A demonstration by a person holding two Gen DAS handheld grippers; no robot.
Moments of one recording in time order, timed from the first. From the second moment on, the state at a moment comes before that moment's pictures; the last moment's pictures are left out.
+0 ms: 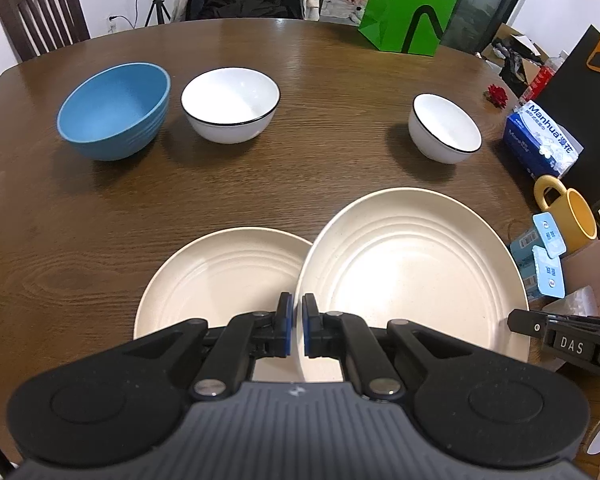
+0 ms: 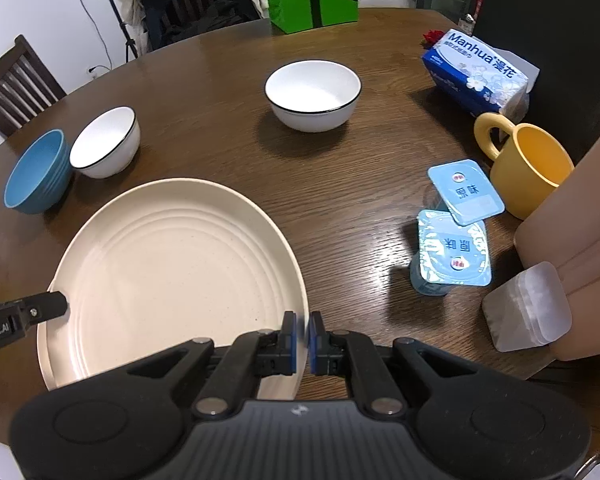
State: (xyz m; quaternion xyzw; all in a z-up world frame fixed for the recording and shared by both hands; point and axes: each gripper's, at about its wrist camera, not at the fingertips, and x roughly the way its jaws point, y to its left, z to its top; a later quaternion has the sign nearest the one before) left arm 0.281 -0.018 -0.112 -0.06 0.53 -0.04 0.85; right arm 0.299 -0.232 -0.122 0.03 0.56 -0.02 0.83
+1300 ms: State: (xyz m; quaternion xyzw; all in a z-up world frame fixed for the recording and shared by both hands) left arm 0.271 0.046 -0.127 -0.09 0.53 0.02 0.84; right arm 0.312 -0.167 -0.138 0.00 0.57 0.04 0.82
